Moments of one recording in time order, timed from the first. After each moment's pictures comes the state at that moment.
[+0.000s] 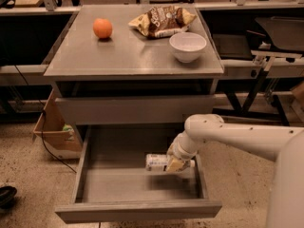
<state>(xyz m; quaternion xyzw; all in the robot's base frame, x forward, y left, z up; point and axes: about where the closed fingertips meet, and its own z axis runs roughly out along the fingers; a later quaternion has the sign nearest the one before) 0.565 -0.079 0.473 -0.67 0.72 0.12 0.16</state>
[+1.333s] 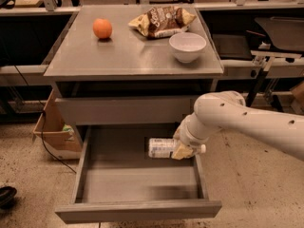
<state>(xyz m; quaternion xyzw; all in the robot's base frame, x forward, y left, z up) 0.545 -0.097 0.616 -0.67 0.72 0.05 0.19</state>
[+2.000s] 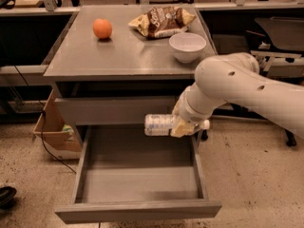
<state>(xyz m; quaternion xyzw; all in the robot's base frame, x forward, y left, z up) 0.549 -0.084 0.736 -0.67 0.71 0.00 0.21</state>
